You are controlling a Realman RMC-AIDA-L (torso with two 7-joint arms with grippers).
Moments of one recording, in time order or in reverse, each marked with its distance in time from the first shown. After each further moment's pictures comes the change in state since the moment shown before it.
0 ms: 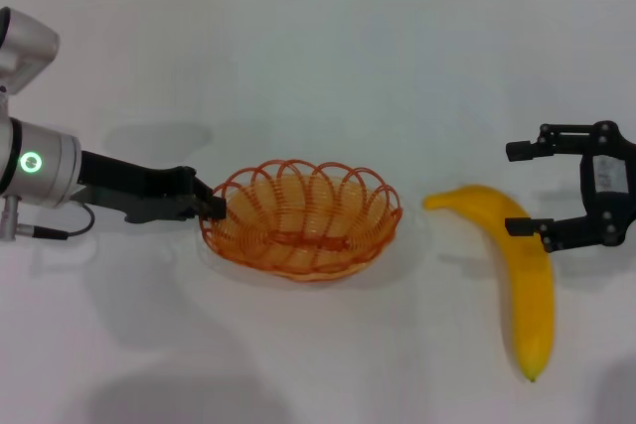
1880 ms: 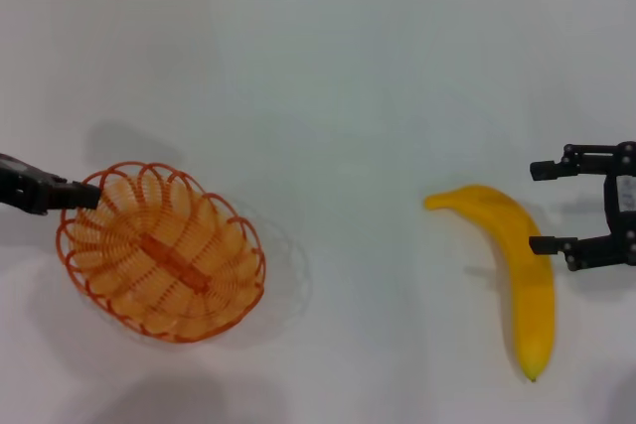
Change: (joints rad) left arm 0.119 0.024 -0.127 0.423 0.097 0.322 0.513; right arm -0.041 -0.019 0.000 0.000 -0.017 -0.001 0.000
